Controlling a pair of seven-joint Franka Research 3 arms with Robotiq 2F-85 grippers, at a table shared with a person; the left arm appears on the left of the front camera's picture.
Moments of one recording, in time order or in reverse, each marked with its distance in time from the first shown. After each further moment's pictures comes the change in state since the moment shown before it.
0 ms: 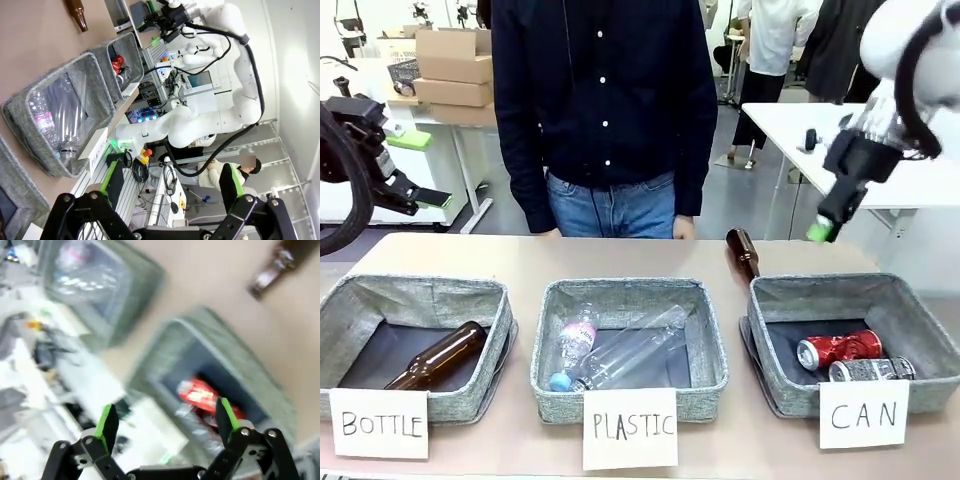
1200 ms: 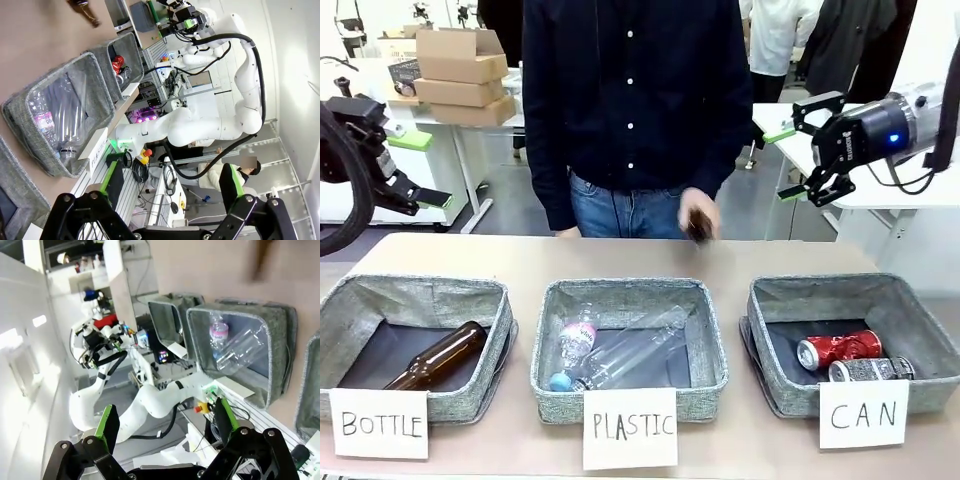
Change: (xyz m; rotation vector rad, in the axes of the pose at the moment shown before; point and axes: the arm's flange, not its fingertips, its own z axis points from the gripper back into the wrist) left arm 0.000 0.000 0.000 0.000 0.000 0.000; right arm -0.028 0.038 0.005 0.604 -0.432 -0.622
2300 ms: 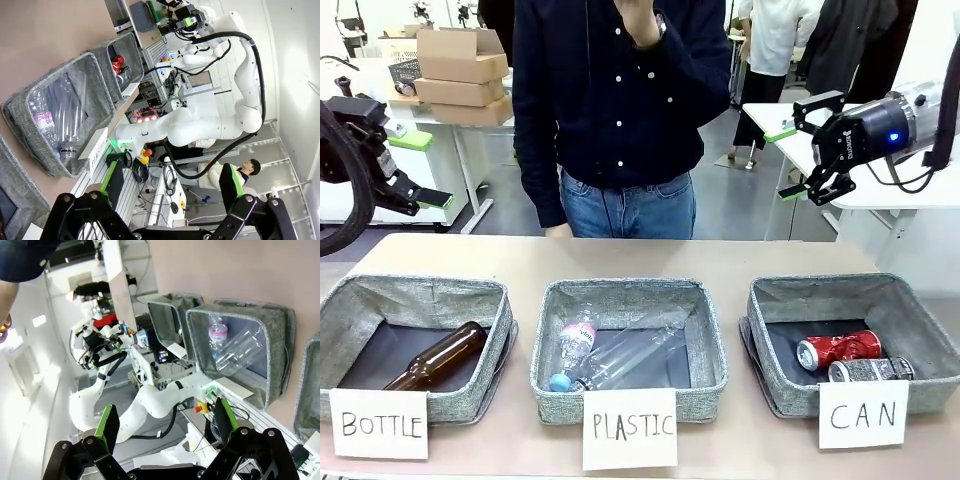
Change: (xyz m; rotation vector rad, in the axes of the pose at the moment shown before) left arm 0.000 0.000 0.000 0.000 0.000 0.000; right arm 0.004 -0.001 0.002 0.000 -0.001 -0.004
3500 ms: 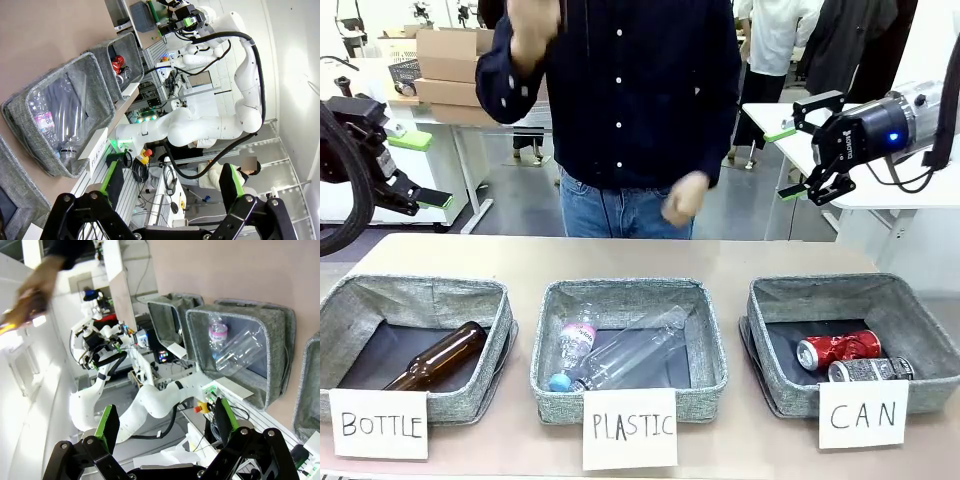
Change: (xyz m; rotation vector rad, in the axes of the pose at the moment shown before) left arm 0.000 0.000 0.000 0.000 0.000 0.000; right arm 0.000 0.000 0.000 0.000 0.000 0.000
